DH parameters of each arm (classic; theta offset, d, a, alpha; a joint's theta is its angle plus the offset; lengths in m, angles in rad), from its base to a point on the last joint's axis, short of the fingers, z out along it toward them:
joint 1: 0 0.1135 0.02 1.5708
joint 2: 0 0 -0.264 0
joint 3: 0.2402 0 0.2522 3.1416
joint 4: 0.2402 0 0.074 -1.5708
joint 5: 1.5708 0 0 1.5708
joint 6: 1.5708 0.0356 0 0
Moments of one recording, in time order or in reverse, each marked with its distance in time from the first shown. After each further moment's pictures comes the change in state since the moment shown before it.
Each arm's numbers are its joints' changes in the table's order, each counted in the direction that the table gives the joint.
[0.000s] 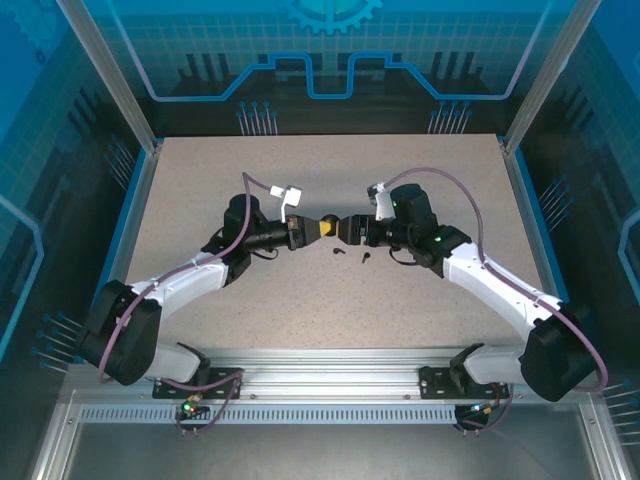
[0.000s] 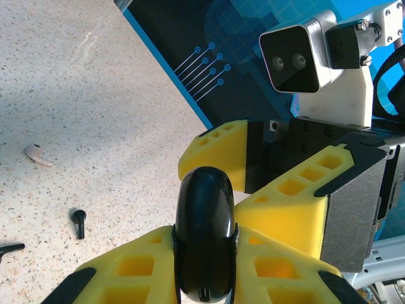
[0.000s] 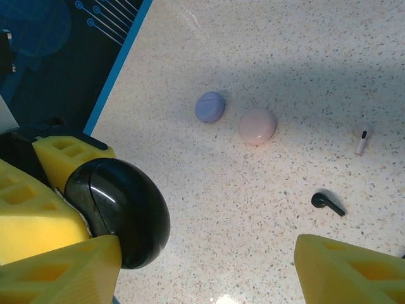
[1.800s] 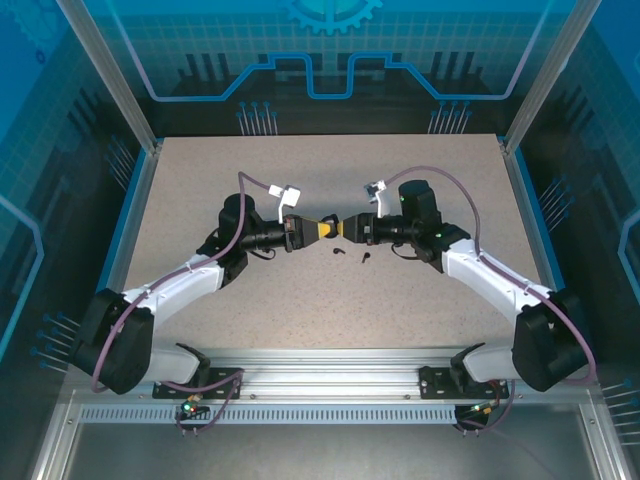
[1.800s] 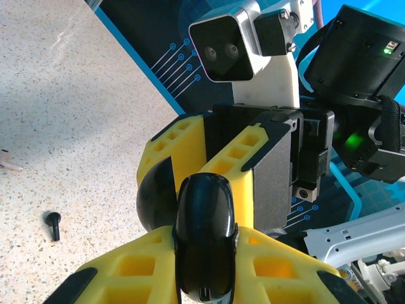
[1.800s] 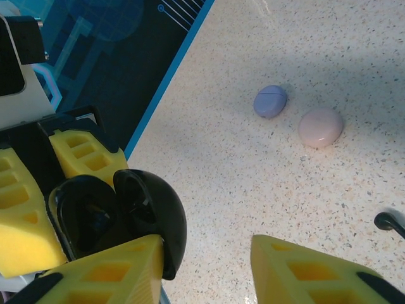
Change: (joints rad) left arm 0.003 0.049 0.000 0.008 0.064 -0.001; right arm -0.084 -0.059 -0.043 -0.171 -0.308 -0.019
